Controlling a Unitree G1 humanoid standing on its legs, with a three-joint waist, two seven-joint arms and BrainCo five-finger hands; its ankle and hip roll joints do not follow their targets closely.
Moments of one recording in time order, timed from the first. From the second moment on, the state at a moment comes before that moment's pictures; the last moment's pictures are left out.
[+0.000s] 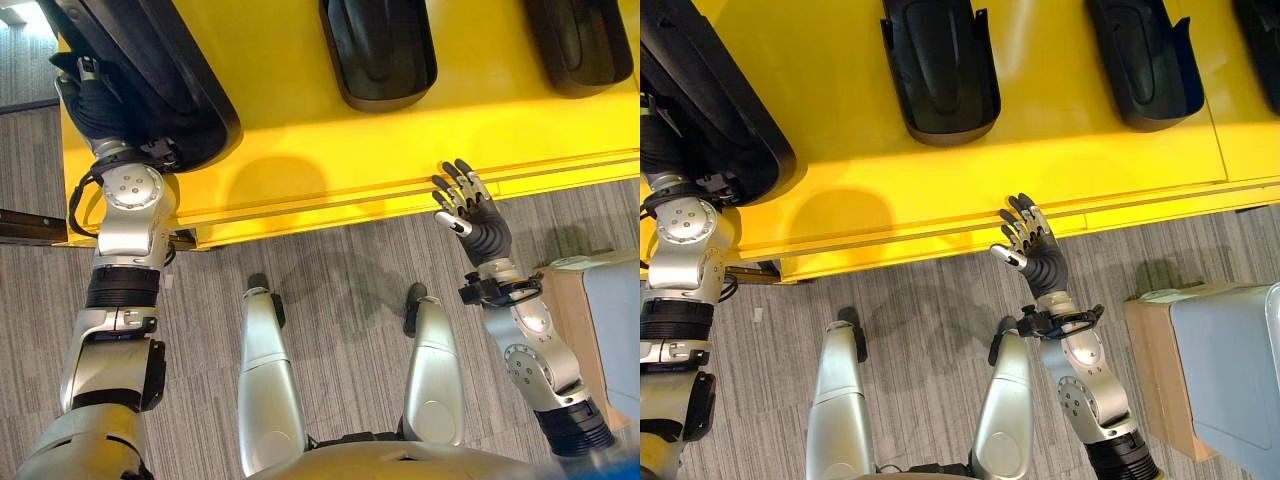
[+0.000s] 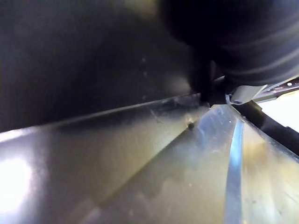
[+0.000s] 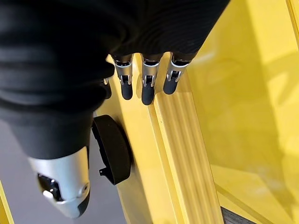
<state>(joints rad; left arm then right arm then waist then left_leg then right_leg) -0.65 0.64 0.08 0.34 -0.33 -0.05 0.59 -0.03 -0.38 0.19 -0.28 0.64 -0.07 -0.07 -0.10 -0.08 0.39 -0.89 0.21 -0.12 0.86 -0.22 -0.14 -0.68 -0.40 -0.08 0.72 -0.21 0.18</state>
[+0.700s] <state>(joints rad) -0.73 0.73 0.05 0.42 -0.29 0.02 0.59 -0.02 -0.41 0.18 -0.28 0.65 -0.07 -0.04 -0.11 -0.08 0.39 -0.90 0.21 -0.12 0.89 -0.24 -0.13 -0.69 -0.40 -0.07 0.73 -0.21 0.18</state>
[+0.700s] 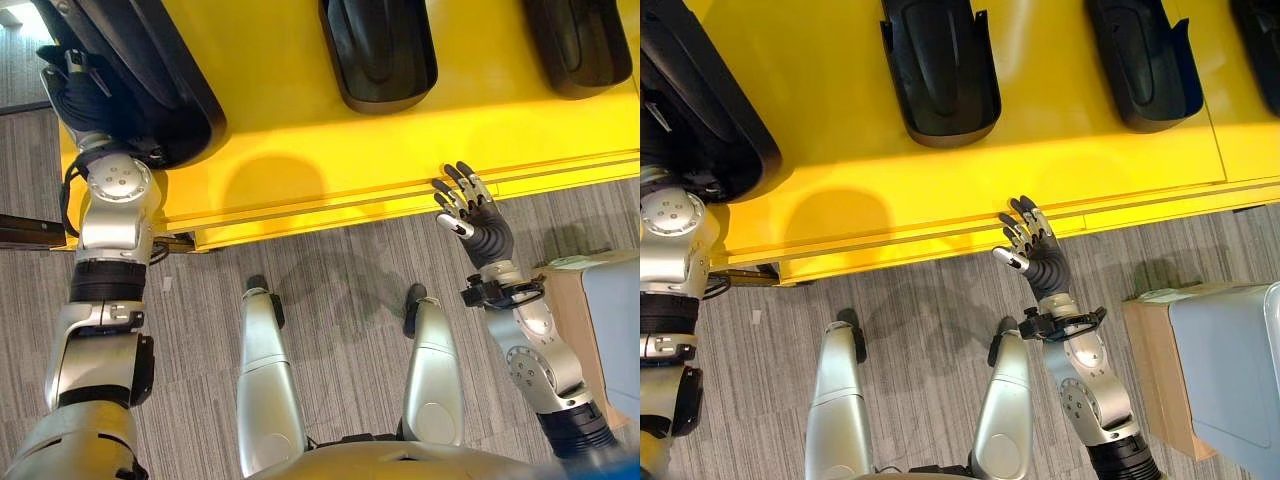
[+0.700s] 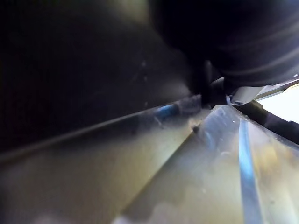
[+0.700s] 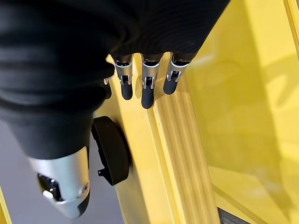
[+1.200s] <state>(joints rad) -0.81 0.76 0.03 0.47 -0.38 -0.01 0.59 -0.01 -0.41 0.19 -0.28 0.65 -0.07 -0.04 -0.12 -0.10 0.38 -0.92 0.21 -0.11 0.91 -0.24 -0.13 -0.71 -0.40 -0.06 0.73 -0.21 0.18</state>
